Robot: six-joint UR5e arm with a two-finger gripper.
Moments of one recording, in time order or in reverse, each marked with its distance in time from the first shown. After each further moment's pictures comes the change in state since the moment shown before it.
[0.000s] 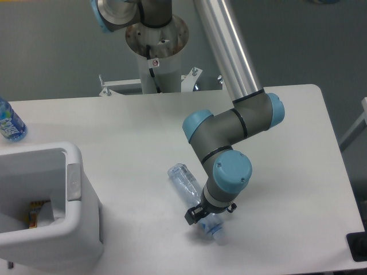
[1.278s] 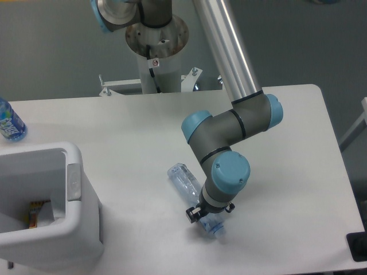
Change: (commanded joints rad) arm -0.003 0.005 -0.012 -0.002 -0.002 0.003
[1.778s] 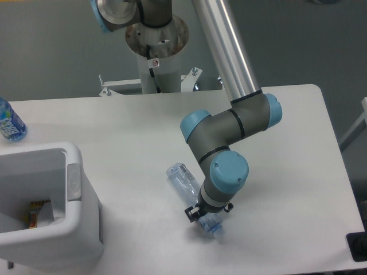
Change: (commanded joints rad) arm -0.006 0.006 0.000 -0.002 0.000 0.002
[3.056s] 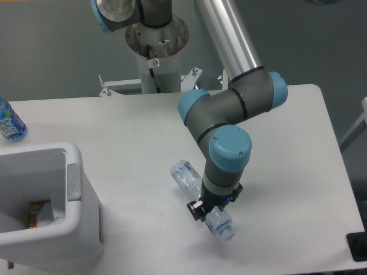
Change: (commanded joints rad) arm 0.000 0.139 0.104 0.101 -0.006 0.015
